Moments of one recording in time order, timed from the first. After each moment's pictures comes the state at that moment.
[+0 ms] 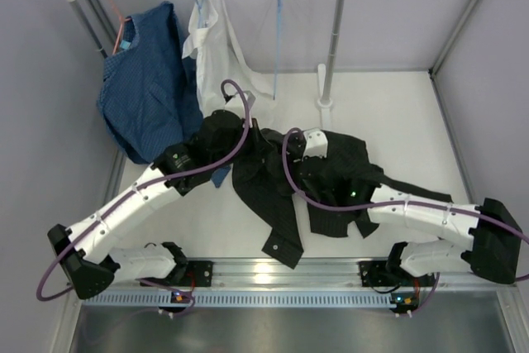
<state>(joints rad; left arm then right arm) -0.82 1.19 1.26 -0.56 -0.07 -0.63 1.07 1.24 0.83 -0.17 0.64 0.40</state>
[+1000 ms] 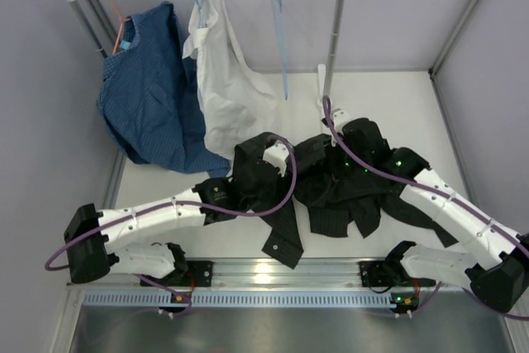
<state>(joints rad) -1.10 1.22 0.92 -0.27 -0.25 -0.41 0.69 1.08 1.05 -0.69 0.00 0.21</state>
